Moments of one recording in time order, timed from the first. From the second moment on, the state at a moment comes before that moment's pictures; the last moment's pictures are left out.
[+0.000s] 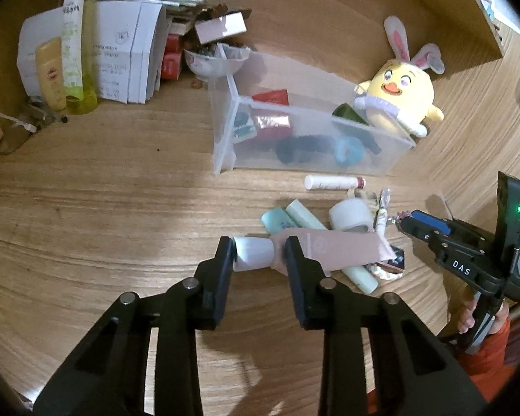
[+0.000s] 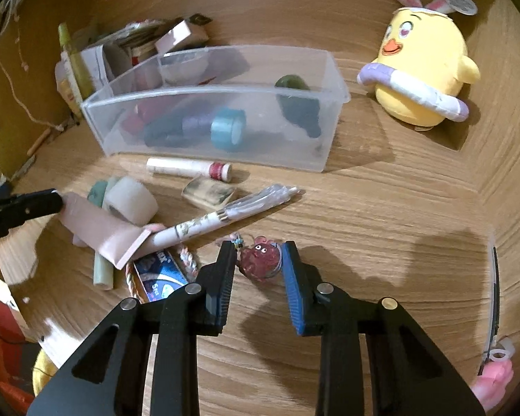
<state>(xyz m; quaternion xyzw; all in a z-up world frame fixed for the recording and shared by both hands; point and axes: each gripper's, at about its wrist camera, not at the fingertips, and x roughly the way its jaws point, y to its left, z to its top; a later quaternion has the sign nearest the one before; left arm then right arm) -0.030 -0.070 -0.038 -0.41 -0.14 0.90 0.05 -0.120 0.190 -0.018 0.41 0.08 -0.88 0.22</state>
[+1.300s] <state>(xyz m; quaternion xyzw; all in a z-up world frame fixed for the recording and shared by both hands) -0.100 0.034 -0.040 -0.46 0.00 0.88 0.15 -0.127 0.225 0.015 0.37 0.04 -0.90 0.21</state>
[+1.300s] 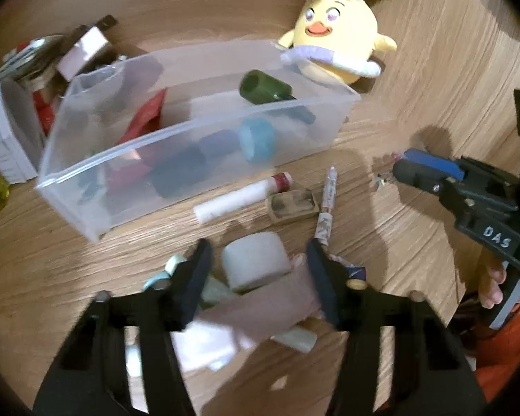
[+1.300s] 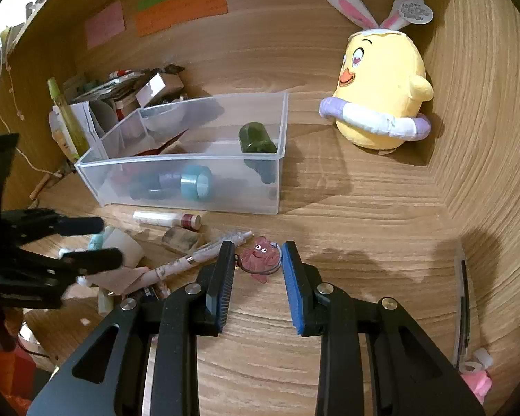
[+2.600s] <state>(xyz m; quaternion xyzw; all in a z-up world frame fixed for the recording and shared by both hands) -0.139 -0.018 0.048 -0.33 -0.07 0.94 0.08 -0.176 0.173 0.093 0.27 0.05 -0.93 0.26</state>
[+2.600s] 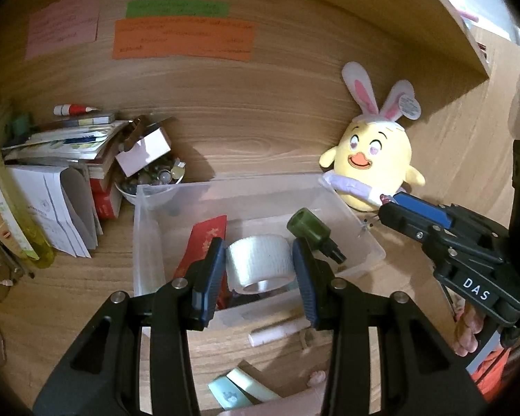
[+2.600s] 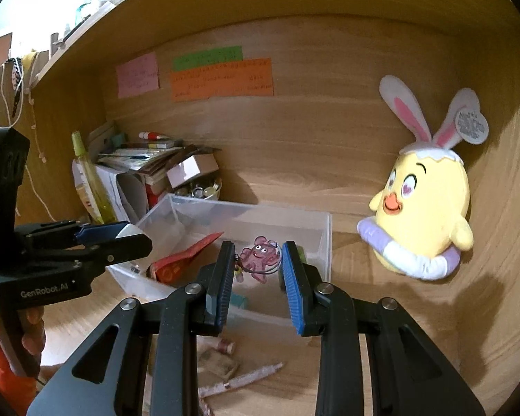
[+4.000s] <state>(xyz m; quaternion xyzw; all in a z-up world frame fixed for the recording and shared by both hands) -0.186 -0.003 0.001 -0.39 -0.07 0.91 0.08 -0.233 0.153 0.025 0.36 0.09 -0.90 0.24</state>
